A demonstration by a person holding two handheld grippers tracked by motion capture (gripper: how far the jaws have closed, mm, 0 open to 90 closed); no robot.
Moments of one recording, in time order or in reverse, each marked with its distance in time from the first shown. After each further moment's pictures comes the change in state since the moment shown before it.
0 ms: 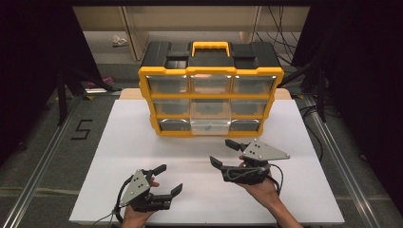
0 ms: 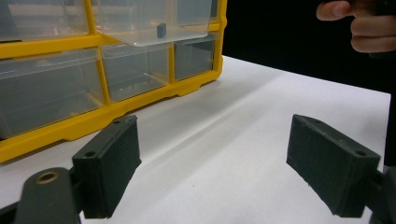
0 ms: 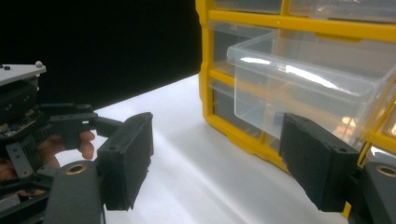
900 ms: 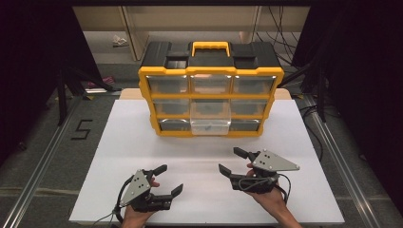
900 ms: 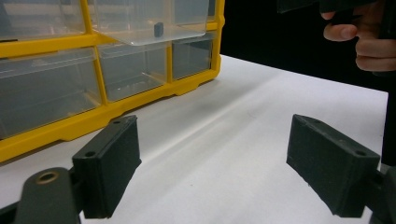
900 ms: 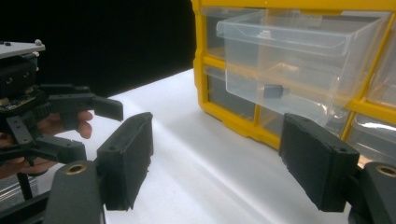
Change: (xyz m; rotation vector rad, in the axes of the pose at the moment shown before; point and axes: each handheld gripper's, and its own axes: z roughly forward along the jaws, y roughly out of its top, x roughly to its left) left arm -0.001 0.000 0.001 0.003 -0.007 0.004; right arm -0.006 -0.027 -0.018 -0.014 -0.008 0.017
